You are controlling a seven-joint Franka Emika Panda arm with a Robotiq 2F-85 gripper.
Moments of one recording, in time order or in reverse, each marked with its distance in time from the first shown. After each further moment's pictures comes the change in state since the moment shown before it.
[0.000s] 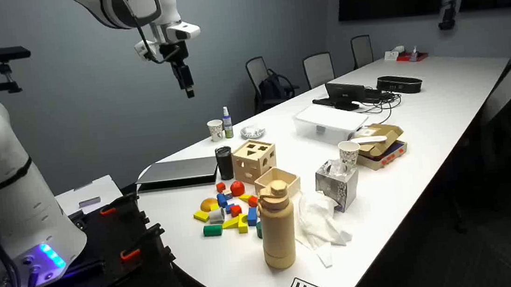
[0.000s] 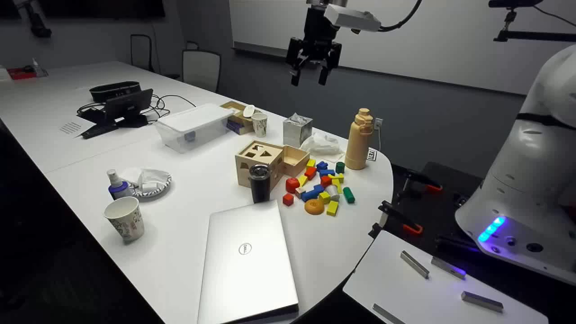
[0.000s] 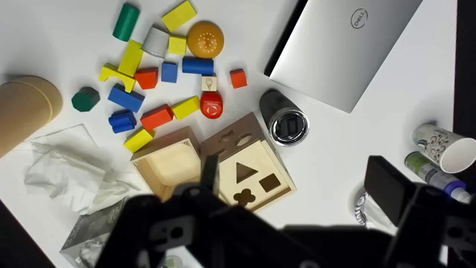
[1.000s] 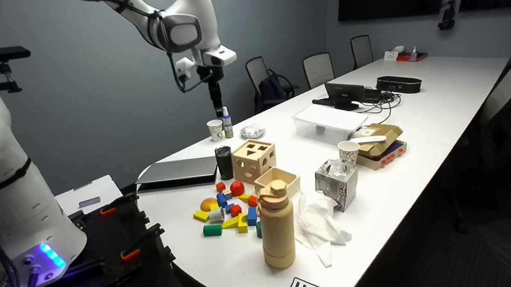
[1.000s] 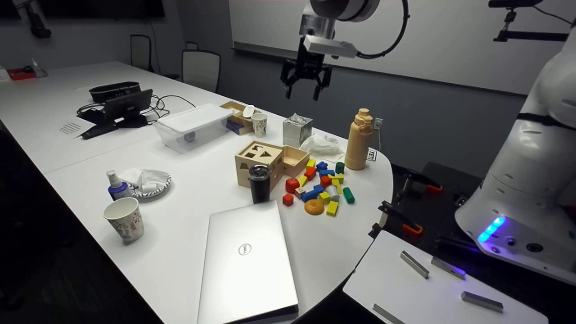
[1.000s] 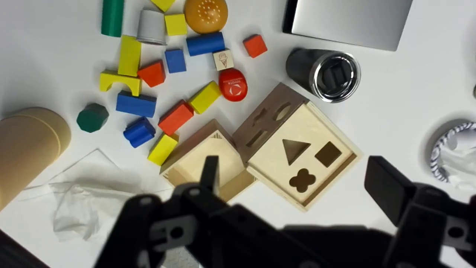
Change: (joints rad) arm -0.042 0.302 -0.109 0.139 0.033 0.129 0.096
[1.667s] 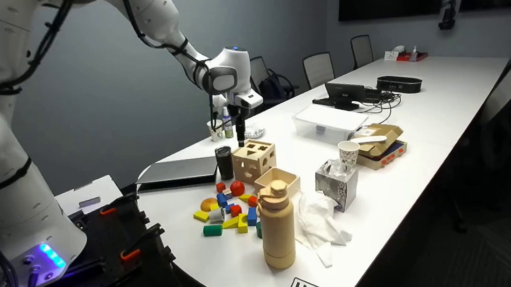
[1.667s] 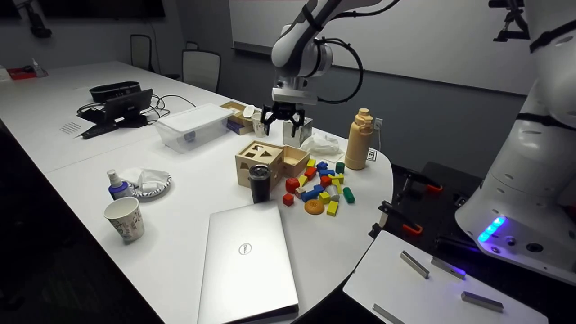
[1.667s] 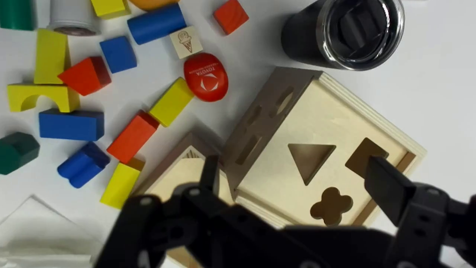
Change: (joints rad) arm 0.017 0.503 -0.017 0.331 0.071 0.094 0.072
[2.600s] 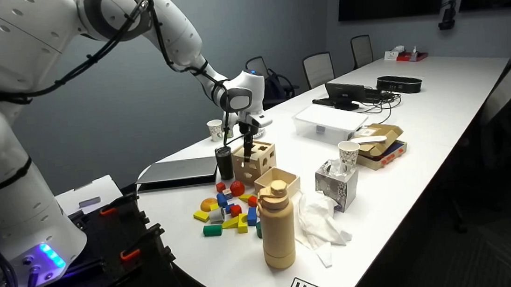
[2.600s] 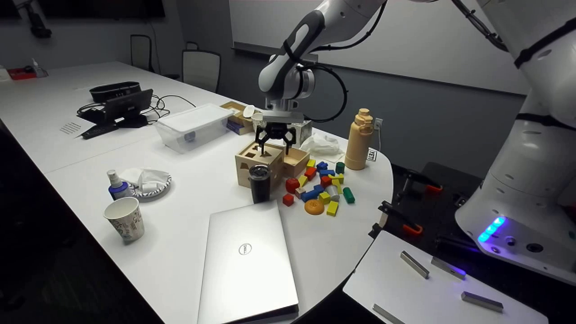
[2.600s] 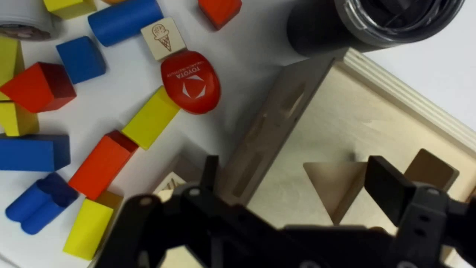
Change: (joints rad) arm 0.014 0.272 -0.024 0.261 0.037 -0.100 0.030
